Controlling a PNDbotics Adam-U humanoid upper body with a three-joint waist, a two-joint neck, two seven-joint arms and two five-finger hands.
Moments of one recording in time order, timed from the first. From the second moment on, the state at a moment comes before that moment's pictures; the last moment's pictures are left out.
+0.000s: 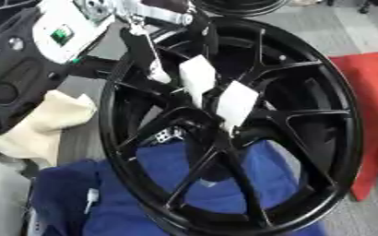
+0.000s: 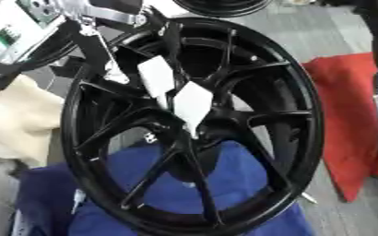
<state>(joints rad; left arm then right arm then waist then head) -1.19 0.68 -0.55 -1.40 -0.26 -0.25 -0.86 -0.80 -0.36 0.09 -1.66 0.01 0.20 -0.16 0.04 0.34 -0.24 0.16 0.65</state>
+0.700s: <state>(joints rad) -1.19 0.67 -0.57 -1.40 -0.22 -0.24 -0.87 -0.79 -0.35 0.09 -1.66 0.01 0.20 -0.16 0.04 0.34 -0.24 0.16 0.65</state>
